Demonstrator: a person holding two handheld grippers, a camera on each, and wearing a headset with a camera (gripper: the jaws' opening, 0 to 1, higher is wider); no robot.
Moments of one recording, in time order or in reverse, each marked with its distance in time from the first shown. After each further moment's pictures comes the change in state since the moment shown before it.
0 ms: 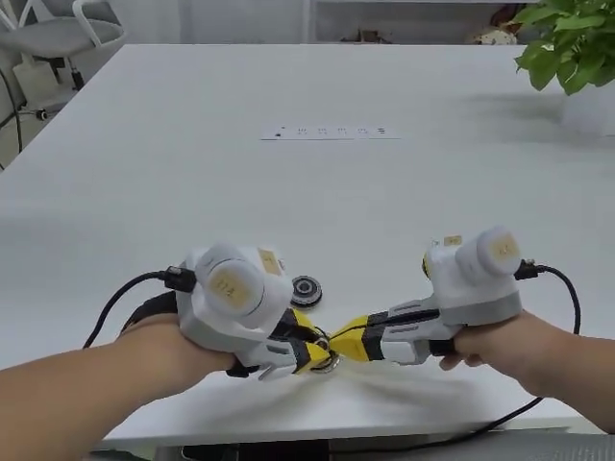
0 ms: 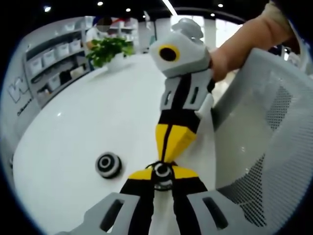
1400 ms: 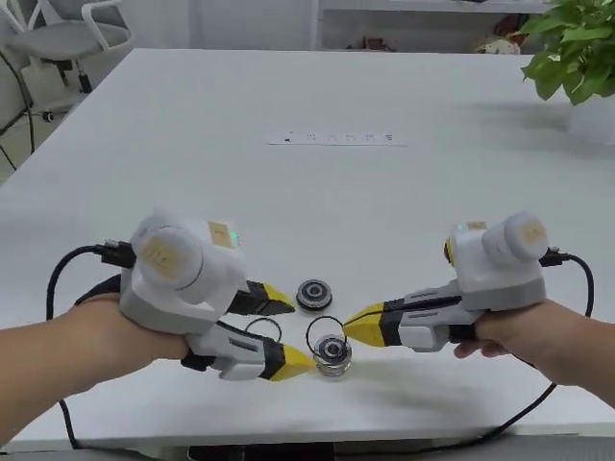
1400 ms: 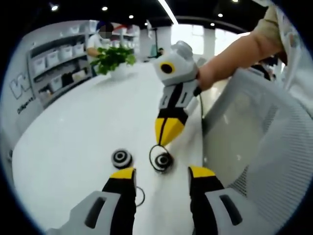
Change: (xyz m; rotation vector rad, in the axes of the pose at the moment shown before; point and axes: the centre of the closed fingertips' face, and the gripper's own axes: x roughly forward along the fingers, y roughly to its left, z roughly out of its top) left arm -0.065 0.005 0.003 -0.041 -0.077 -0.023; right arm -0.008 0.006 0.026 -0.006 -0.031 0.013
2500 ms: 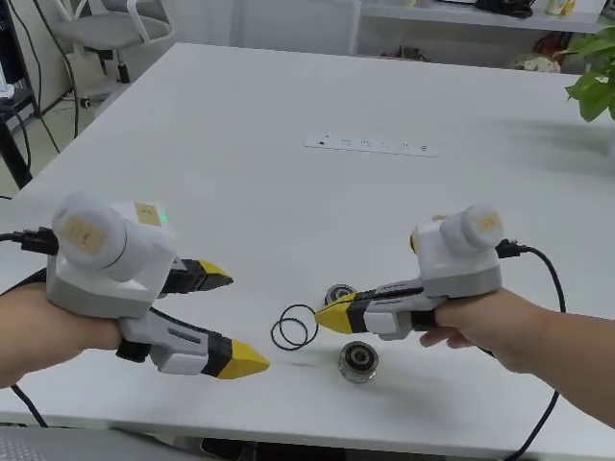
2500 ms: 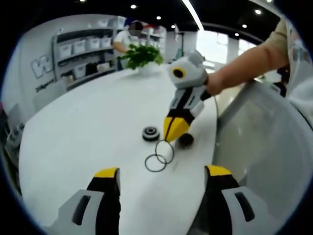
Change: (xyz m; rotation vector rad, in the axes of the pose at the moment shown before) left arm -0.057 0.029 -0.039 -0.151 -0.019 0.144; right arm 0.064 0.001 0.020 0.019 0.064 0.034
